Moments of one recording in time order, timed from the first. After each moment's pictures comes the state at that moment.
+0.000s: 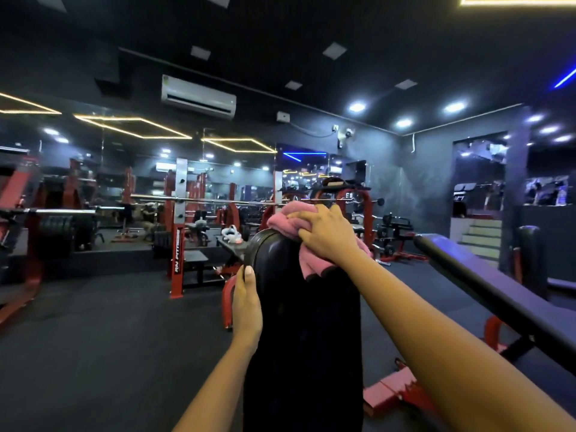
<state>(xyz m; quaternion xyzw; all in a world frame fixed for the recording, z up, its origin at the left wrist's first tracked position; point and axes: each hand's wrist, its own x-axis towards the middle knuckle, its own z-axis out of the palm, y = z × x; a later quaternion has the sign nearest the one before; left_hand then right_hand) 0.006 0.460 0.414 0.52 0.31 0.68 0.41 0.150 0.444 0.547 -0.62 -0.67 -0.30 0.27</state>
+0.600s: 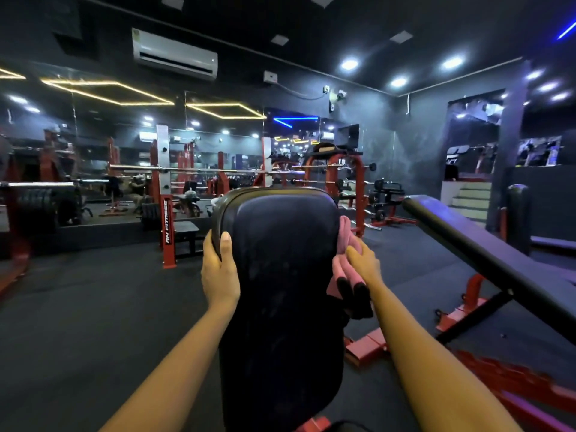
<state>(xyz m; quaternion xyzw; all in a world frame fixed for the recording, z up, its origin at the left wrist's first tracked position) 0.021 0.468 0.408 0.52 0.39 0.71 0.28 0.280 0.469 0.404 -0.68 -0.48 0.12 0.54</state>
